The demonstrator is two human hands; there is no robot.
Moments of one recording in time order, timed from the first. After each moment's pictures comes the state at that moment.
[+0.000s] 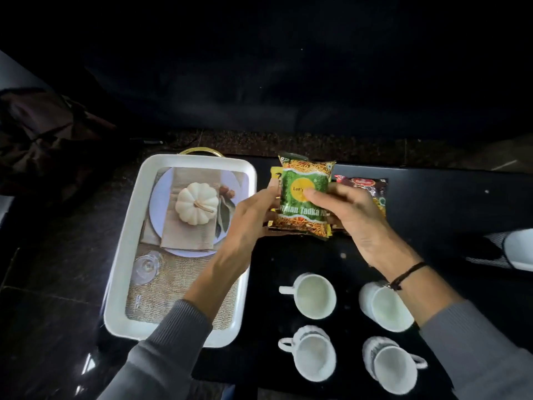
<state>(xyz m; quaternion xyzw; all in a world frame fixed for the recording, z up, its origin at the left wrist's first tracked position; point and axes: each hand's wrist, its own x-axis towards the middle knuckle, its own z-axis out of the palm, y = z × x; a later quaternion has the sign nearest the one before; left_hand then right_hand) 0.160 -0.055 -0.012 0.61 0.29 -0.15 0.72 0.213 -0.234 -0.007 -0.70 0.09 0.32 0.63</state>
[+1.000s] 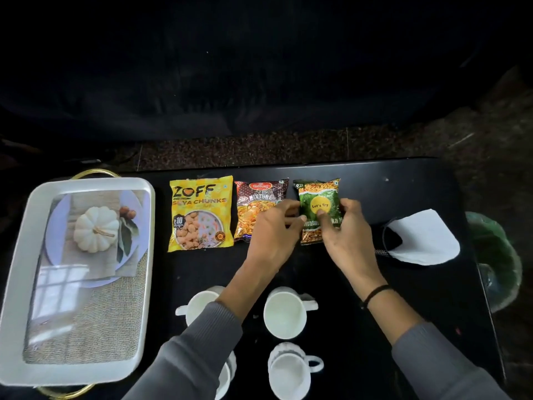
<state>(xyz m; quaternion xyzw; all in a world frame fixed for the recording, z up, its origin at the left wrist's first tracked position) 0.218 -0.262 -0.051 0.85 0.14 -0.16 0.48 0.223 -0.403 -0.063 -0.89 0.16 0.14 0.40</state>
